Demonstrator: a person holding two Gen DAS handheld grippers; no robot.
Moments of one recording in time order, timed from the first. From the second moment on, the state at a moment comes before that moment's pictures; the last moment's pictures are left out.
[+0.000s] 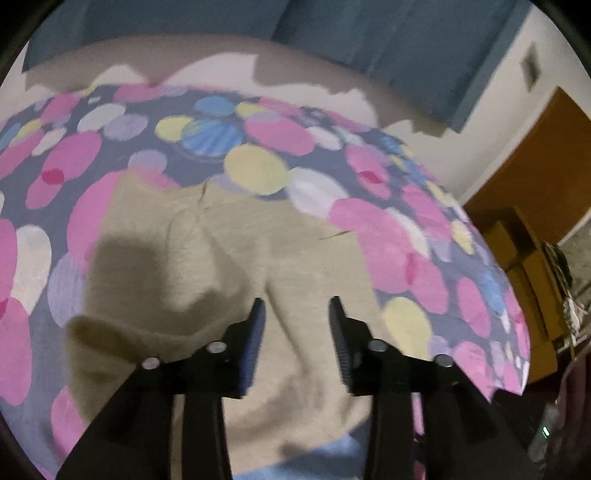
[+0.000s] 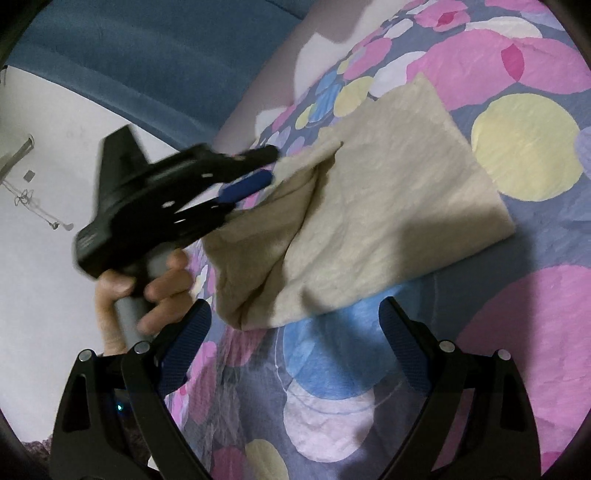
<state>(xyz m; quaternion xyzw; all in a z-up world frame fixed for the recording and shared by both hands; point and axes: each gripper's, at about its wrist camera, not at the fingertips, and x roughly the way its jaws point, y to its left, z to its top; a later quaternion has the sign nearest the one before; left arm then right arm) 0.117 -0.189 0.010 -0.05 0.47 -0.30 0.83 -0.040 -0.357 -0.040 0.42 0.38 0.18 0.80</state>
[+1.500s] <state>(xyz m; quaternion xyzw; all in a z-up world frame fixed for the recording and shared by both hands) 0.042 -0.025 -0.050 -0.09 0.43 -0.27 0.86 0.167 -0.340 -0.074 0.46 0.46 0.18 0.74</state>
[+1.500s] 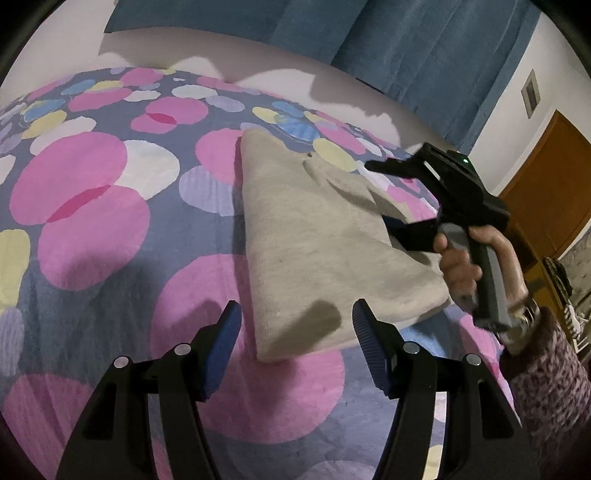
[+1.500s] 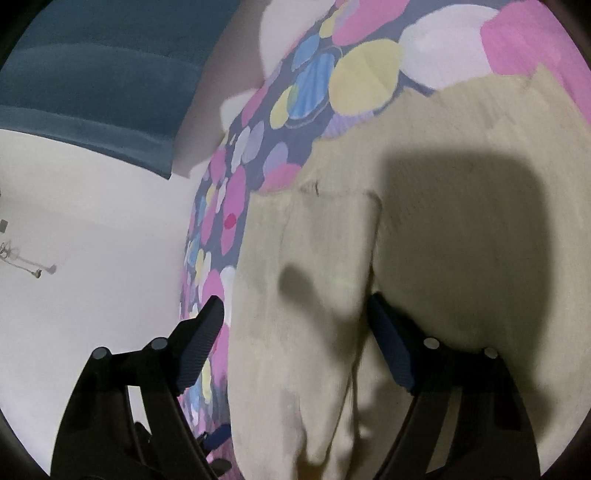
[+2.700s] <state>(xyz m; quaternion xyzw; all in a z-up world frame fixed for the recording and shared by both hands) 0.037 -0.040 -0.069 -0.01 0.44 -0.30 0.84 0.212 -0.358 -0.078 0.39 0.47 0.14 0.78</state>
